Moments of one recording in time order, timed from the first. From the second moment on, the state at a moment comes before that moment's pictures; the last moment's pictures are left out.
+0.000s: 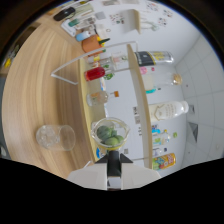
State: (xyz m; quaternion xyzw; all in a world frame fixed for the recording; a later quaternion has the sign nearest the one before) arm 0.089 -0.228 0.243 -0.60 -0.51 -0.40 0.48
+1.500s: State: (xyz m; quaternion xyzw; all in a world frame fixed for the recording) arm 0.282 -0.283 0.036 -0.92 0.01 -0.03 0.40
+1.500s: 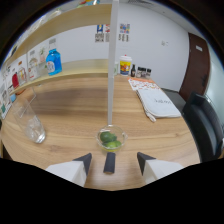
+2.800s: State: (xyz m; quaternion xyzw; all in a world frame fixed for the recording) arm 0.041 -0.140 0.215 -0.84 0.00 0.00 0.55
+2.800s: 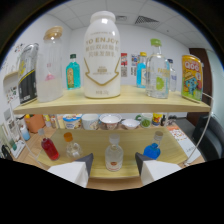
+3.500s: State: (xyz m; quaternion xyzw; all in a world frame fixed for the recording) arm 0.036 -0.114 0.196 -0.85 -0.03 0.01 0.53
